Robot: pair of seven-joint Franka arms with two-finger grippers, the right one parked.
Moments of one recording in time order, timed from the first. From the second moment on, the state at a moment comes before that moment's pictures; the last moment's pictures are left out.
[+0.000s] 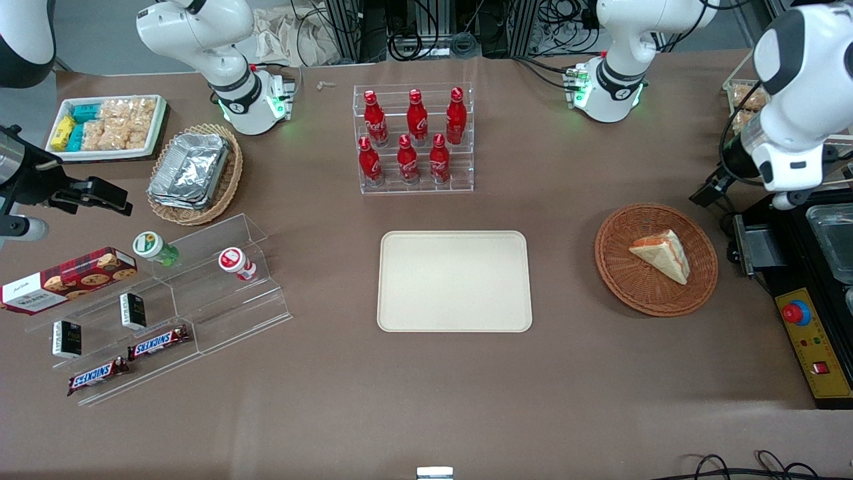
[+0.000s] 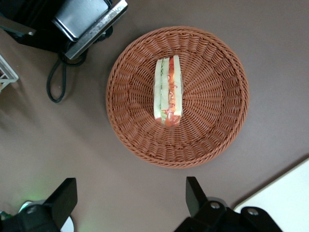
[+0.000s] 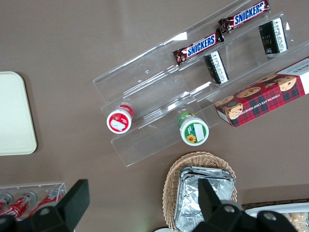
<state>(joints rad) -0.11 -0.22 0.11 -2.22 0.08 1.90 -0.86</state>
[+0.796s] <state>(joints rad) -0.11 0.05 0.12 -2.22 0.08 2.16 -0.88</state>
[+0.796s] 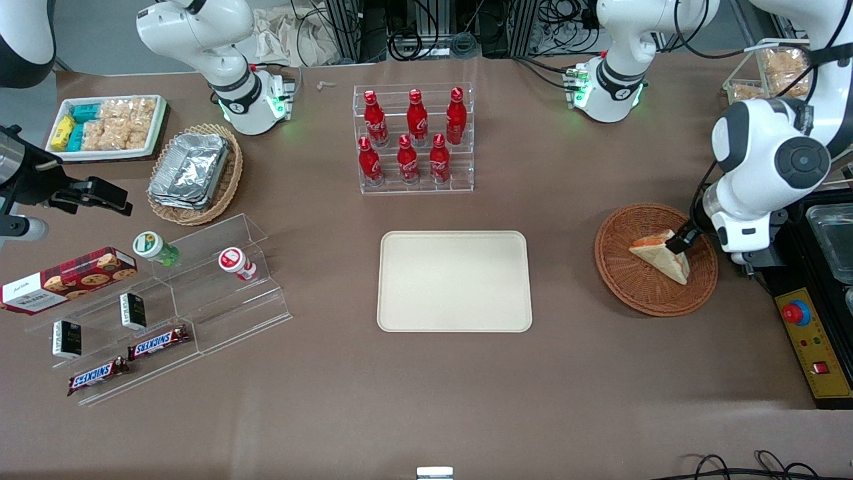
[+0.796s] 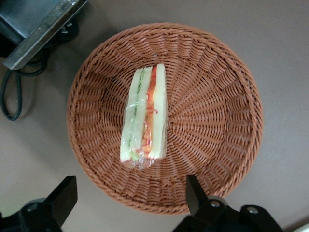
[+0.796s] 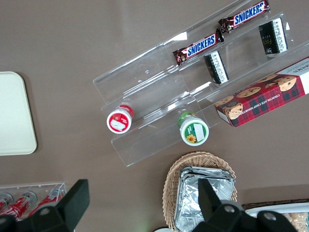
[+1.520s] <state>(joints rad) -0.10 0.18 0.14 -2.24 0.04 2.29 -0.88</state>
